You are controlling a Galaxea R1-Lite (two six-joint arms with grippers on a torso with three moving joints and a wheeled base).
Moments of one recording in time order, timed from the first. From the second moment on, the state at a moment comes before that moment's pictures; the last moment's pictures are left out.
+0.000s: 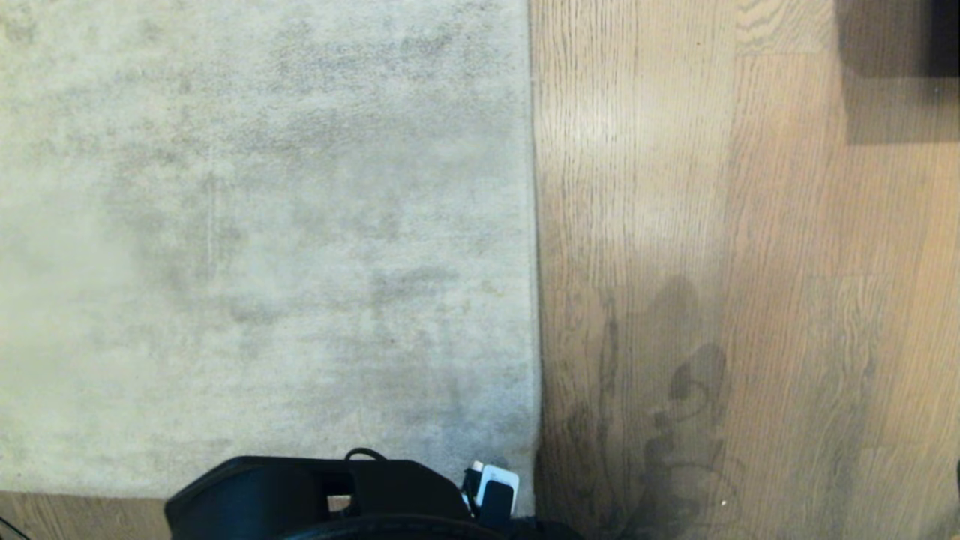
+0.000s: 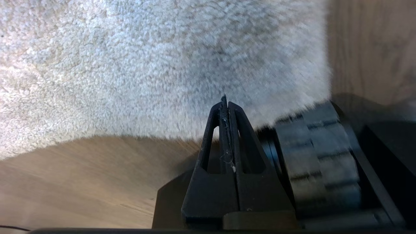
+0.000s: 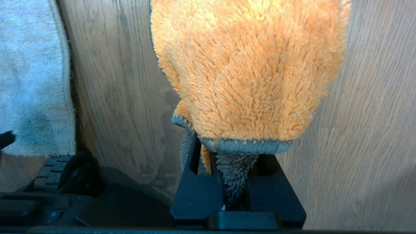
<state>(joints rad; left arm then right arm) -1.12 2.46 -0.65 -0.90 0.82 -0.47 0.00 0.00 0.00 0.00 0.01 -0.03</state>
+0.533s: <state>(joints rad) -1.08 2.49 -0.80 -0.90 0.81 -0.42 0.00 0.00 0.00 0.00 0.01 -0.03</state>
